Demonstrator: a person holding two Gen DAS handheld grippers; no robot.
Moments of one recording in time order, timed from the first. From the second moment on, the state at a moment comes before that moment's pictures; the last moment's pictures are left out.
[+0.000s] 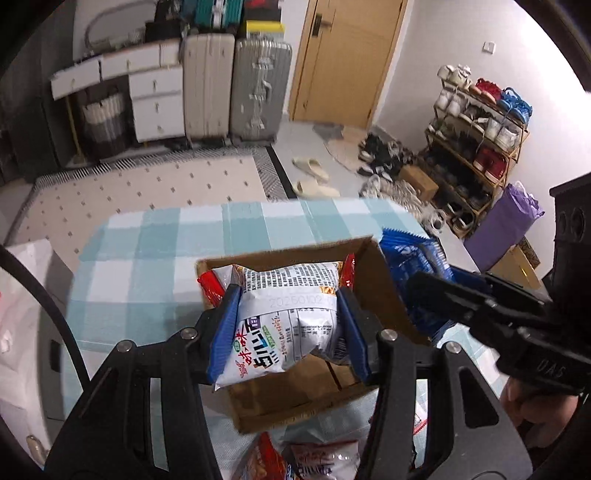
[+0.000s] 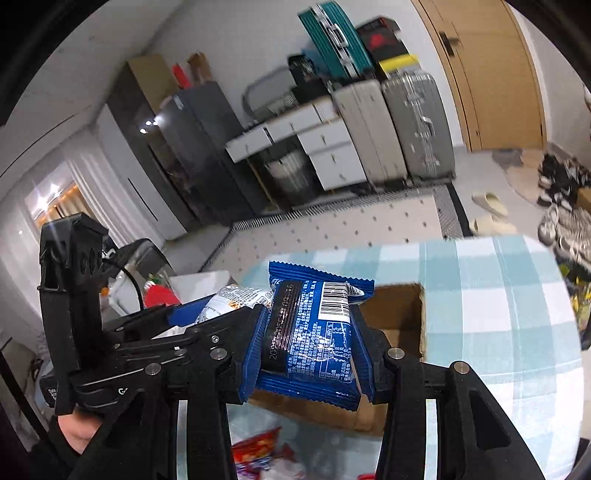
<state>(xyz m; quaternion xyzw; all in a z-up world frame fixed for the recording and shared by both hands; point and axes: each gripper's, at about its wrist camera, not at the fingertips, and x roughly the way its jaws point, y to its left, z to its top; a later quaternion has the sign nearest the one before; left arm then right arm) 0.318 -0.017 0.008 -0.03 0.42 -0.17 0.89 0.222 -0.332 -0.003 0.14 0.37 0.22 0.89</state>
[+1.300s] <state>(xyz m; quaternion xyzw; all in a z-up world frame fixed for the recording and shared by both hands) 0.245 -0.023 0.028 0.01 0.39 -0.15 0.91 0.169 -0.353 0.006 0.10 0.33 0.23 0.91</state>
